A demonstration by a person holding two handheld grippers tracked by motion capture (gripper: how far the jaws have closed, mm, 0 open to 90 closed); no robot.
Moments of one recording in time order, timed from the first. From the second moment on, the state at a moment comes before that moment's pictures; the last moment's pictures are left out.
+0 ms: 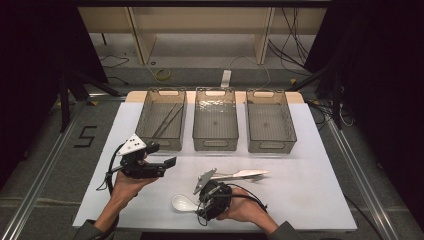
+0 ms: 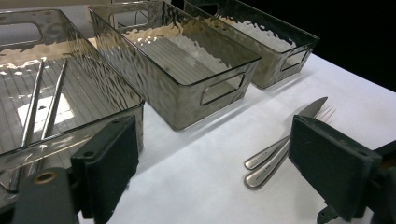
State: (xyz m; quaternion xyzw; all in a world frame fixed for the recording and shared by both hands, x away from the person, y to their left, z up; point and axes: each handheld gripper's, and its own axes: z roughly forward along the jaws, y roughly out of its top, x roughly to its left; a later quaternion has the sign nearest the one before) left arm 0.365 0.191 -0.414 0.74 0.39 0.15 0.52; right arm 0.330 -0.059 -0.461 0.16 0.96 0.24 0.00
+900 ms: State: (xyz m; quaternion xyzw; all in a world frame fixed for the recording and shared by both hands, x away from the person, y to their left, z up) left arm 0.360 0.190 -0.414 0.75 0.38 0.16 0.52; right arm 0.323 -0.049 -0.467 0.14 0.97 0.21 0.02
